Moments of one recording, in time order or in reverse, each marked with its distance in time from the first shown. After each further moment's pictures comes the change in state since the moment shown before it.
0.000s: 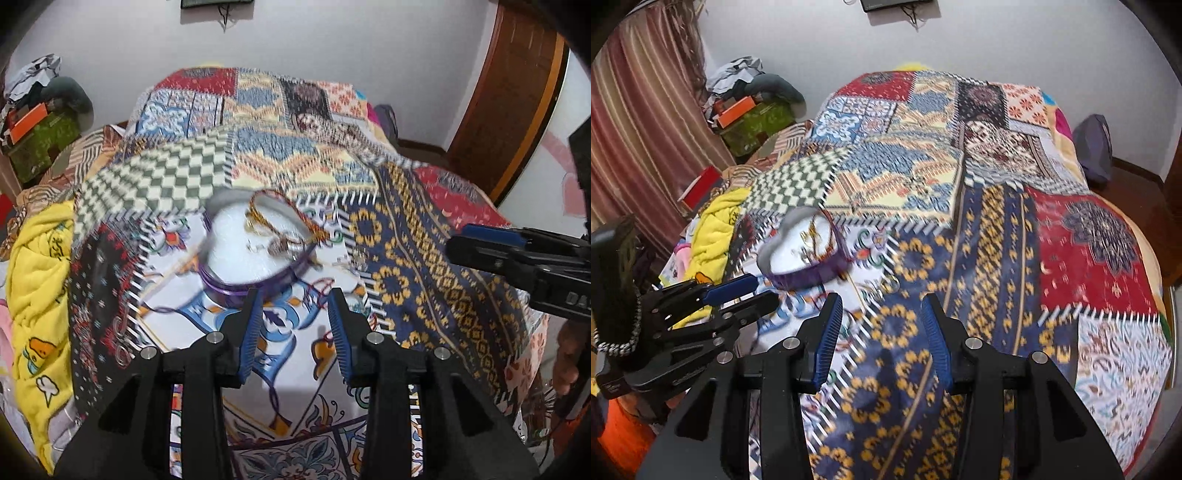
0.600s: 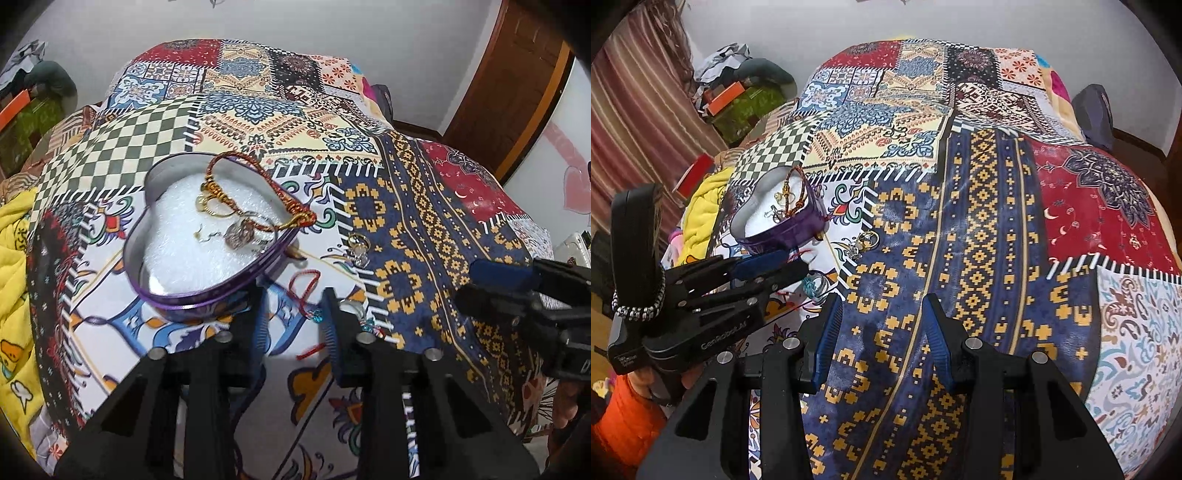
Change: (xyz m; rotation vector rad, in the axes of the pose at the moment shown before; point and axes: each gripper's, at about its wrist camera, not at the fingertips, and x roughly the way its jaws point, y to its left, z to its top) left arm 0.056 -0.011 0.004 -0.003 0.064 -0.052; right arm 0.025 -0.016 -0.021 0.035 0.085 0.024
